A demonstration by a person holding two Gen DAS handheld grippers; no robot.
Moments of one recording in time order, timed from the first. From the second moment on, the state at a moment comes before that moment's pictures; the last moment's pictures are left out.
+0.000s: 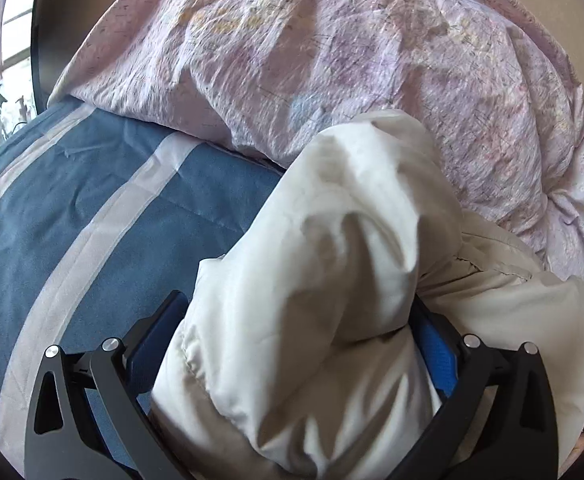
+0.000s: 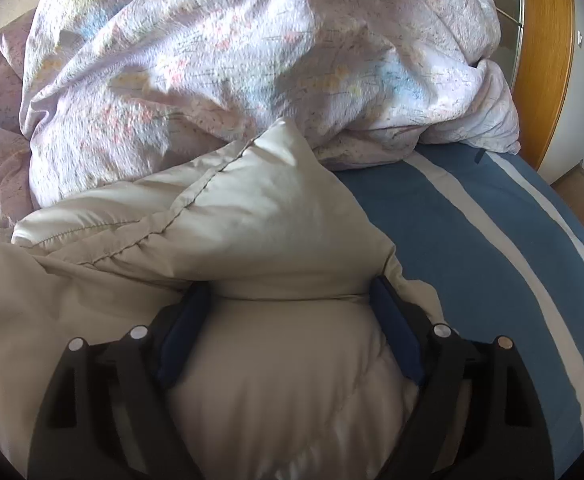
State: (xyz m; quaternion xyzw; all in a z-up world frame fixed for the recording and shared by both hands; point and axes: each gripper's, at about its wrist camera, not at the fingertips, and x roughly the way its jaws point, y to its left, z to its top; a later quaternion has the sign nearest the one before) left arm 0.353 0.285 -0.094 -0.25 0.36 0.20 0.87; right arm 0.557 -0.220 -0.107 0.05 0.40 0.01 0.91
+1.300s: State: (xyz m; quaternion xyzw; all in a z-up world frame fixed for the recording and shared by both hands) left arm 0.206 0.261 -0.113 -0.52 0.26 0.12 0.81; right arm 0.414 -0.331 -0.137 0.45 0.39 0.13 0.79
